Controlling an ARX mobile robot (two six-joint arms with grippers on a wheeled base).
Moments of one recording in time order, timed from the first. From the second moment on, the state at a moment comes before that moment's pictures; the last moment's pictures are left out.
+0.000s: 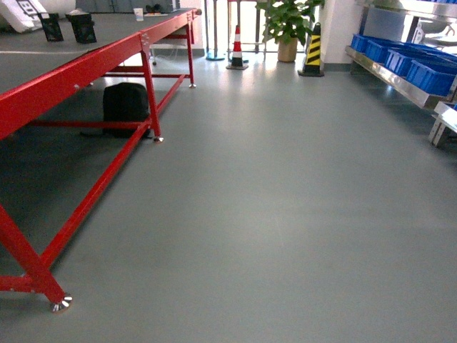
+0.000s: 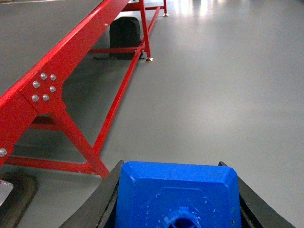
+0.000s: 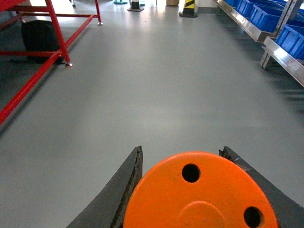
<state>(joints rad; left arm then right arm) 0.00 1.14 0.37 0.51 -0.13 0.11 0.07 0.96 0.10 0.69 0.12 -0.02</state>
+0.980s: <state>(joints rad) 0.00 1.14 0.37 0.51 -0.13 0.11 0.07 0.96 0.10 0.69 0.12 -0.02</state>
